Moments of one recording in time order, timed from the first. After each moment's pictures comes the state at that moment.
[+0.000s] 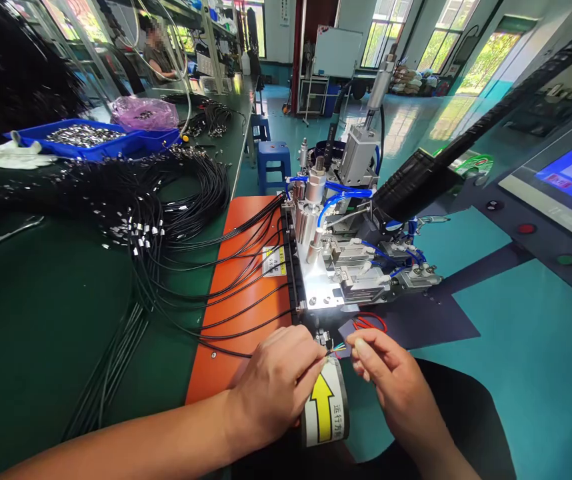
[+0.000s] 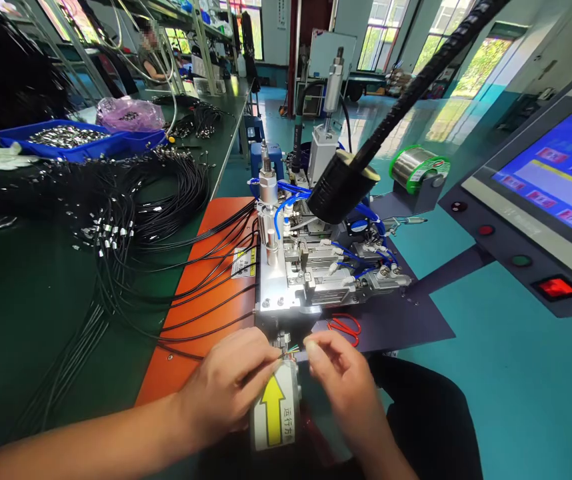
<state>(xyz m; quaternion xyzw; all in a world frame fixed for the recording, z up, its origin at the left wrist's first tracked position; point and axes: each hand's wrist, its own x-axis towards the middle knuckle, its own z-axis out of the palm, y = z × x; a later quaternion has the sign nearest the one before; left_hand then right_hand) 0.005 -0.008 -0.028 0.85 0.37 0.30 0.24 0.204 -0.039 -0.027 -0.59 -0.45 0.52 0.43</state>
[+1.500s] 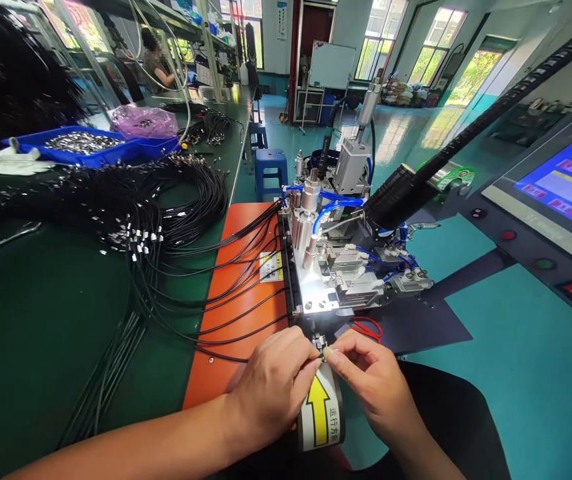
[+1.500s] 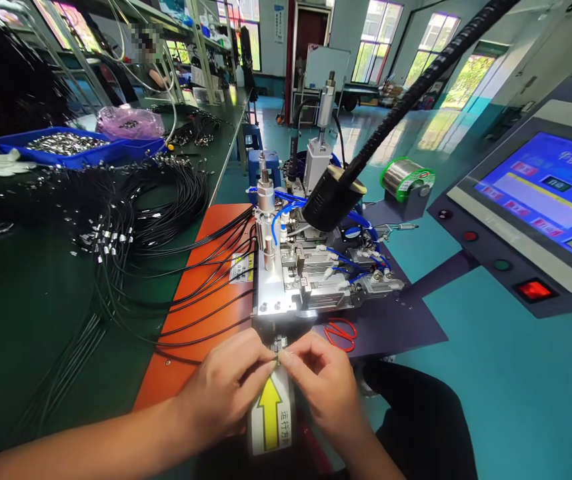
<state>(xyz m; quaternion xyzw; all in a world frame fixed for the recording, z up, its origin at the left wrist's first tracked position) 0.007 -0.007 -0.027 0.83 0.39 0.32 0.23 0.189 -0.027 -0.024 -0.56 -0.49 0.51 0.43</state>
